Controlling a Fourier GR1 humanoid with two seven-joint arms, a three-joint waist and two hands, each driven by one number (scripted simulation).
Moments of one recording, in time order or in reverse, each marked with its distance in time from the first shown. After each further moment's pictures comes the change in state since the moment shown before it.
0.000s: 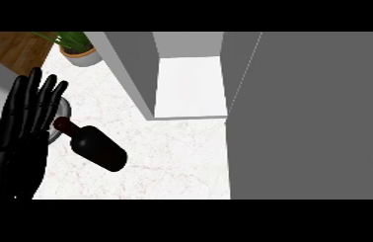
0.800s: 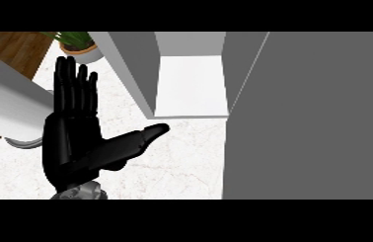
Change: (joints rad) left arm -0.194 -0.108 -0.262 0.109 -0.158 0.687 0.384; right arm 0.153 -0.063 0.139 -0.207 -0.191 0.196 0.175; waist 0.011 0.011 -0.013
